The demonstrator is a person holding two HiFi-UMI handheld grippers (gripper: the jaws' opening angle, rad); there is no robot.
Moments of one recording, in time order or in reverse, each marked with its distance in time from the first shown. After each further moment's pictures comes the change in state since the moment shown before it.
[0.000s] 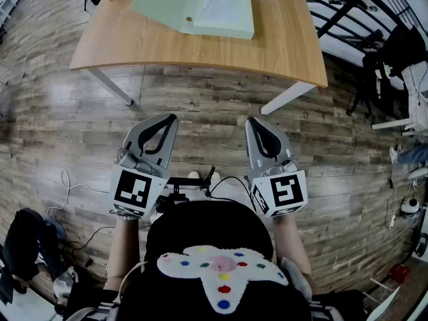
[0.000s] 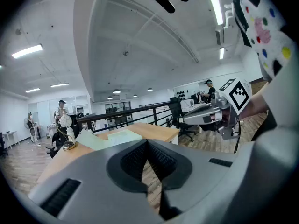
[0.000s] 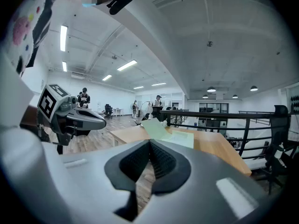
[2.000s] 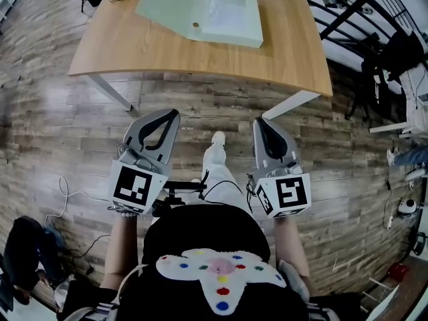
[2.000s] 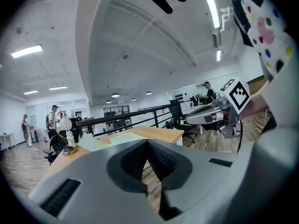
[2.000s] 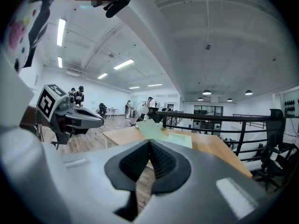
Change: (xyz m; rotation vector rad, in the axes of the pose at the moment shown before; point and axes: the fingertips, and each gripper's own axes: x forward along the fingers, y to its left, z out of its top) left arm 0.012 0.060 -0.008 0.029 -0.059 -0.023; right arm 0.047 0.006 0.006 -0.003 -0.025 -0.086
